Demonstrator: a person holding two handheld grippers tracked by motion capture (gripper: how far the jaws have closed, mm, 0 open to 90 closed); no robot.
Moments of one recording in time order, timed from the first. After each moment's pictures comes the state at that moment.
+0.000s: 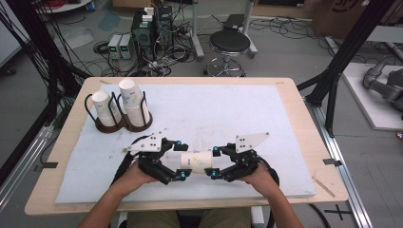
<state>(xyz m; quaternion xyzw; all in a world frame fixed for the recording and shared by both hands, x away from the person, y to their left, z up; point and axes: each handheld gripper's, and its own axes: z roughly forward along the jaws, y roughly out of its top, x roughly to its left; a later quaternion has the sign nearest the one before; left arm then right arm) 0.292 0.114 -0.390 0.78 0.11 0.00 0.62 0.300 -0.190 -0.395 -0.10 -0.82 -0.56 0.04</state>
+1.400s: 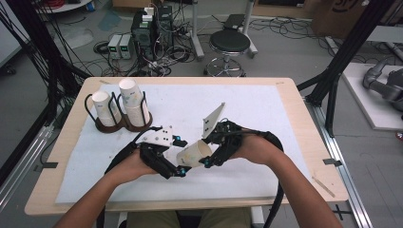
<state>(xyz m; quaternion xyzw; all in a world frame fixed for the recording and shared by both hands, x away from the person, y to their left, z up) 0.304 0.101 -0.359 0.87 0.09 0.03 0.48 0.322 -0.125 -0.299 -0.03 -0.97 -0.26 -0.02</state>
